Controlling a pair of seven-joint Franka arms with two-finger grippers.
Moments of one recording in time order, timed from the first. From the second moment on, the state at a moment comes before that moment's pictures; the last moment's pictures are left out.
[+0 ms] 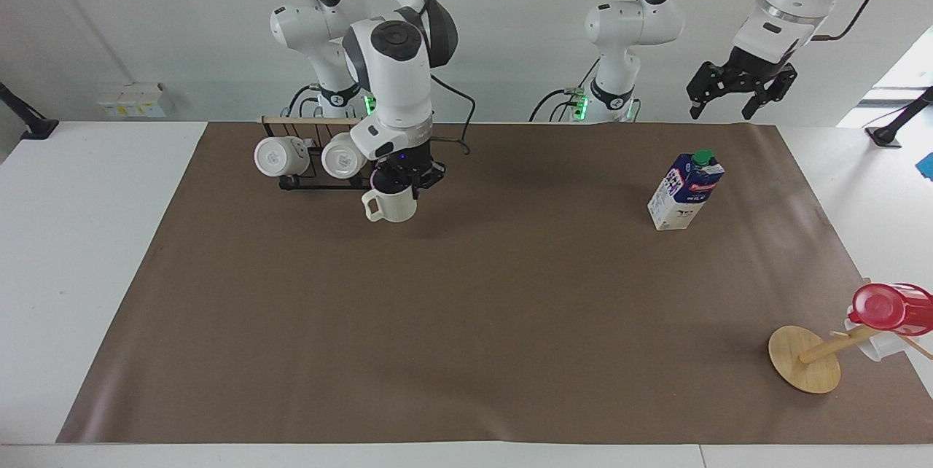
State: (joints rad) left arm 0.00 -0.21 -0.06 -1.77 -0.02 1.56 -0.01; right arm 0.49 0.11 0.01 -1.86 -0.02 1.99 0.69
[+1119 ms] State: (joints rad) left arm 0.00 -0.21 -0.06 -1.77 -0.02 1.56 -0.01; right arm 0.64 0.25 0.02 -1.86 -0.02 2.14 0.80
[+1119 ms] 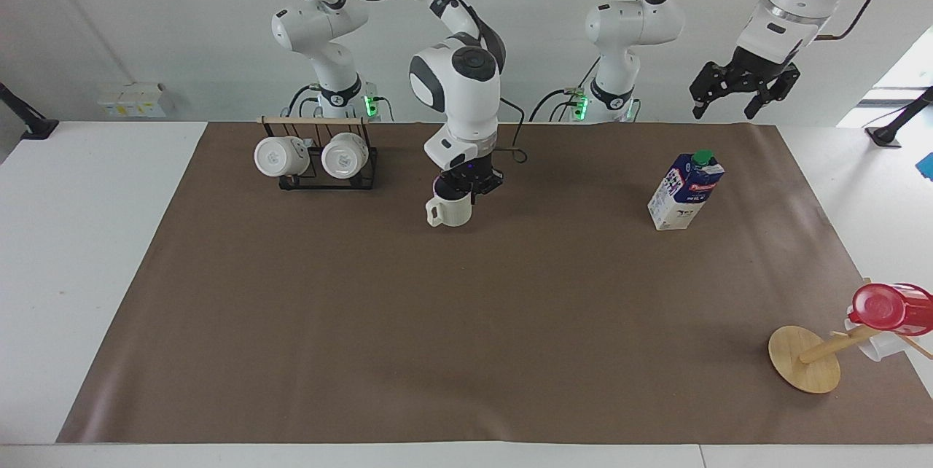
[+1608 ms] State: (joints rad) left arm 0.00 -0.23 -0.06 -1.83 -0.02 1.56 0.00; right arm 0.67 0.28 0.02 -1.87 -0.02 2.17 0.80
